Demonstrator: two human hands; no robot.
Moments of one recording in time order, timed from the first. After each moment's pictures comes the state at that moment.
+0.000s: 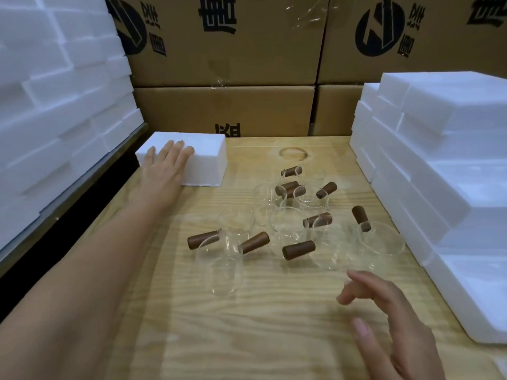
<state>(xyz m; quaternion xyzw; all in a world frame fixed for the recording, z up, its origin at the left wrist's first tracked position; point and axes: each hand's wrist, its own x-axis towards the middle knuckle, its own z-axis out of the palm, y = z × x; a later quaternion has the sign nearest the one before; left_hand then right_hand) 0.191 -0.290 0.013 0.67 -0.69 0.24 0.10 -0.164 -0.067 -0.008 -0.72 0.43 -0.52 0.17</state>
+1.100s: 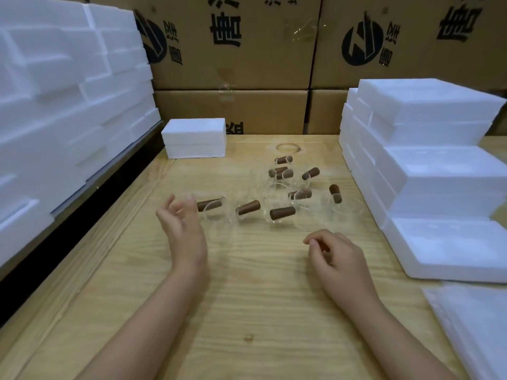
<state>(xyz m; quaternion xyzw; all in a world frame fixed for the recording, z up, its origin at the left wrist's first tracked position) 0.058 -0.092 0.004 0.59 -0.29 -0.25 0.71 -0.165 -0.073 -0.008 -0.71 0.54 -0.41 0.18</state>
